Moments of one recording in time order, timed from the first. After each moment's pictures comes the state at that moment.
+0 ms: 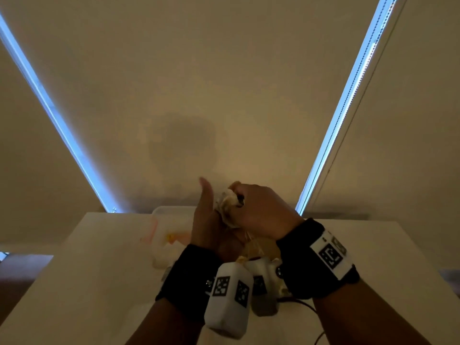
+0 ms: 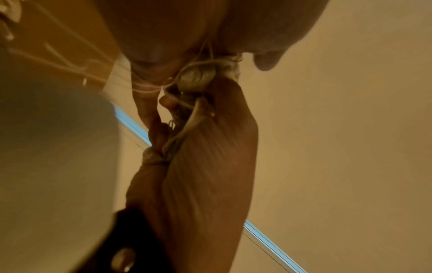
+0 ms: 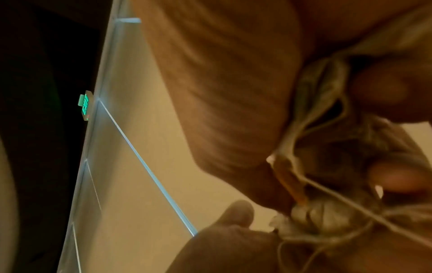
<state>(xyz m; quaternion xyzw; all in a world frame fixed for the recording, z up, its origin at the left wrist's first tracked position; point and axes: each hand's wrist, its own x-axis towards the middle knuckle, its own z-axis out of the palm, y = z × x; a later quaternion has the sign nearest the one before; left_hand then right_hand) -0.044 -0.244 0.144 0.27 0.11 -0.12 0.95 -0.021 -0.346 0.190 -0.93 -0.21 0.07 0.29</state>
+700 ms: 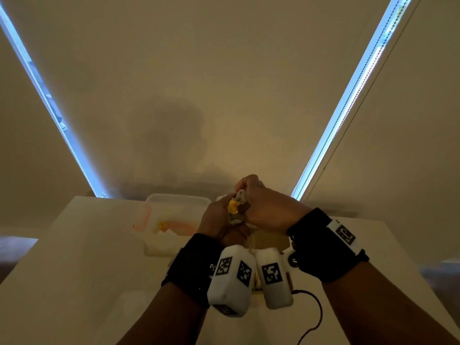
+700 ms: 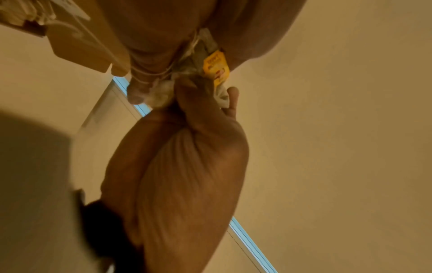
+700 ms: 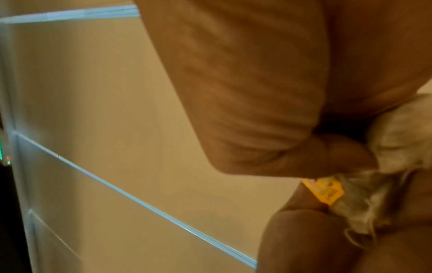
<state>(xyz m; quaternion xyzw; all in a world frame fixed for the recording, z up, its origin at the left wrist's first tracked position) -0.026 -0.247 0.109 0.27 0.12 -0.15 0.94 -0.011 -0.356 0.179 -0.93 -0.18 0.19 0.27</state>
